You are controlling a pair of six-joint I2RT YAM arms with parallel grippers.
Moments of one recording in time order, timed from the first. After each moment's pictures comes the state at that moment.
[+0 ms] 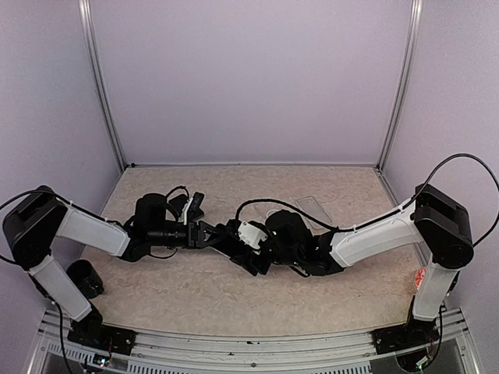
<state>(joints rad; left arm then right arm) -0.59 1.61 0.58 0.65 0.65 -0.62 1.08 1.82 0.95 0.39 0.08 -0.24</state>
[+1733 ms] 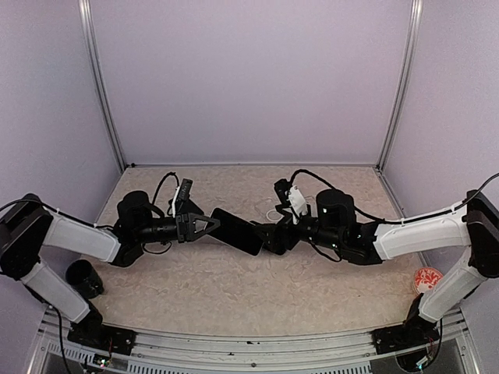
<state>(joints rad) -0.59 1.51 0.51 0.91 0.72 -0.68 0.95 1.52 0.75 0.51 0.03 0.07</state>
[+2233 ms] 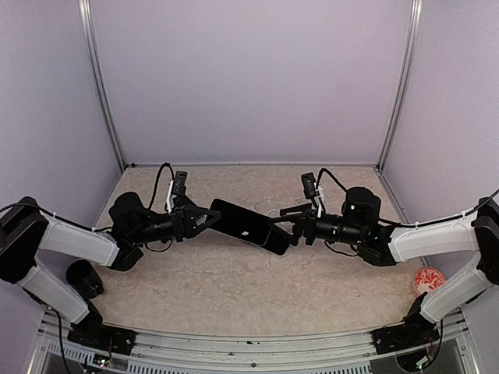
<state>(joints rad) -0.64 1.47 0.48 1.12 0.69 -0.69 0.81 1.41 0.62 0.68 -0.36 0.42</state>
